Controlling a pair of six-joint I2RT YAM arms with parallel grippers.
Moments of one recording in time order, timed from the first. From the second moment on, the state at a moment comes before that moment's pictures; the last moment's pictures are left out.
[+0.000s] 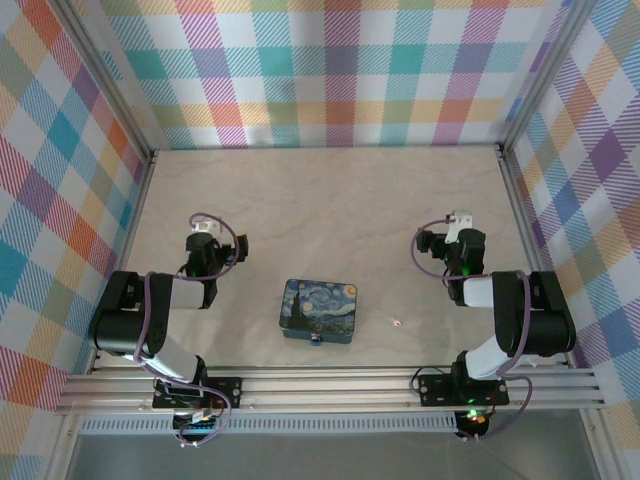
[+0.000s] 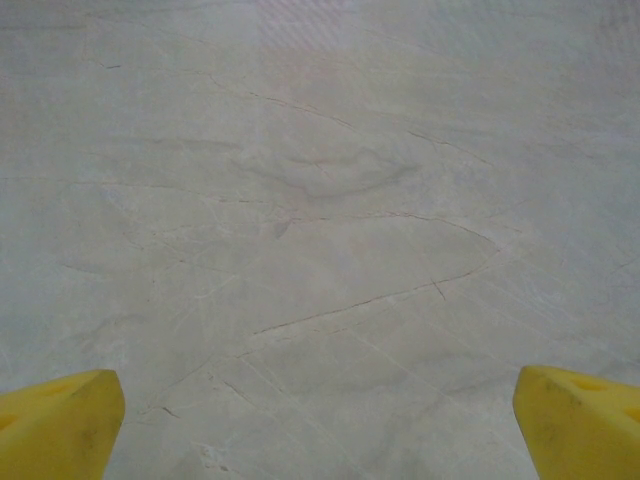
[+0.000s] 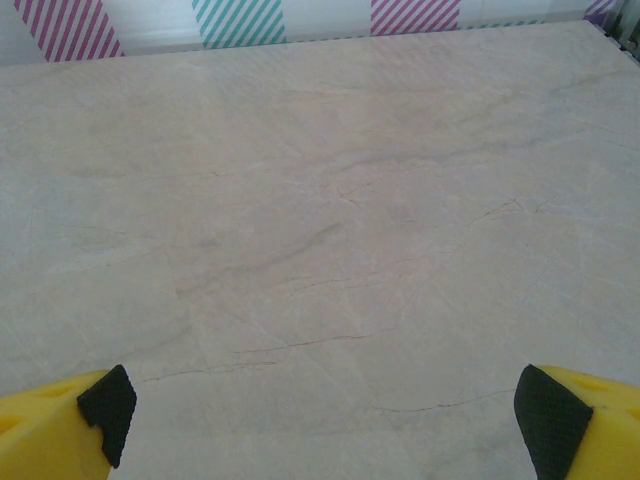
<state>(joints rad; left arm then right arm) -0.07 1.56 0.41 0.70 -0.09 -0.09 0.01 1.54 0.39 0.76 -0.03 0.05</state>
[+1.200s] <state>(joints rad) -0.08 1.00 0.64 0.03 0.05 -0.42 0.03 0.91 0.63 -0.17 -0.15 0.50</state>
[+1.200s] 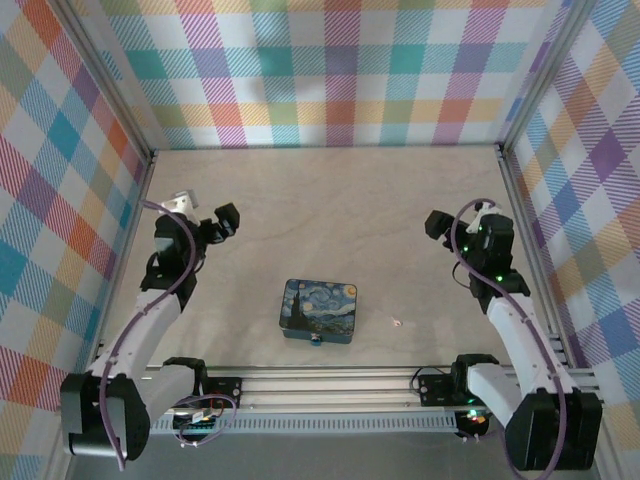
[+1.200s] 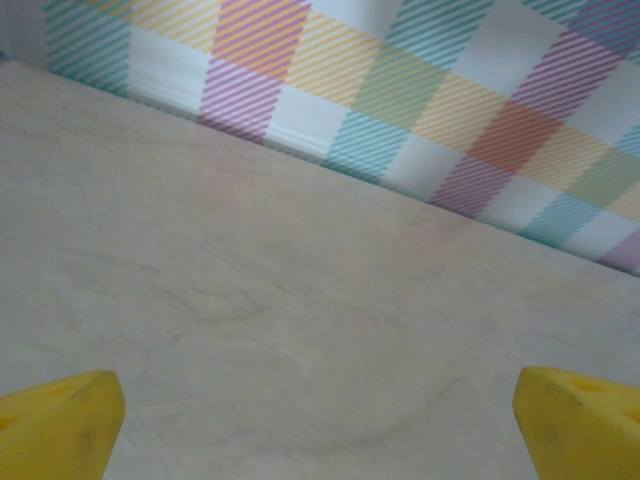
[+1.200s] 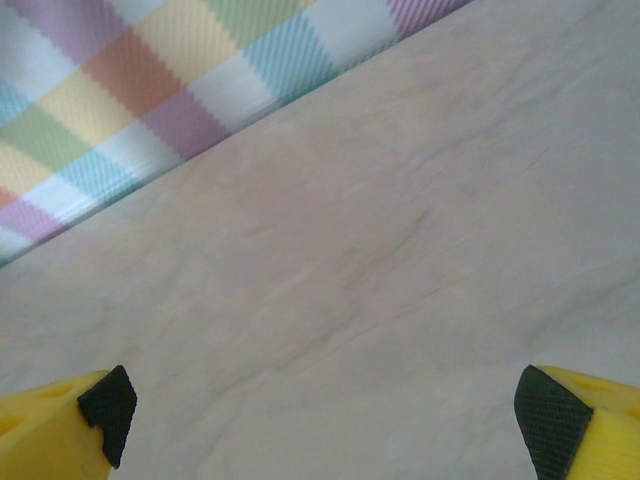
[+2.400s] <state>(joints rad) -1.12 1.40 1.17 -0.74 -0.31 -0.65 0.19 0.84 0.64 -0.57 -0.13 0.51</state>
